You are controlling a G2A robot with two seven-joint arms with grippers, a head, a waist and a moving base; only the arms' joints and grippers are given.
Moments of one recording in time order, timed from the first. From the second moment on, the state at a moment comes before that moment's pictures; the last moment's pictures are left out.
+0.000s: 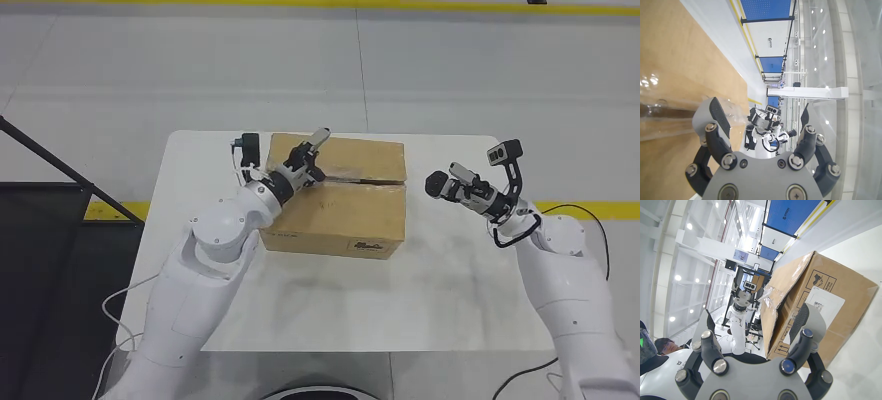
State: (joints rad) left arm 1.00 -1.38 -1.23 -1.69 -0.14 0.40 -0.33; right arm -0.75 -1.08 1.29 -0.95 0.58 -0.51 1.16
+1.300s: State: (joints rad) left arm 0.97 -1.37 -1.25 -1.67 -0.03 0.44 -0.31; right arm -0.70 -1.10 1.26 -0.86 0.61 -0.53 1.18
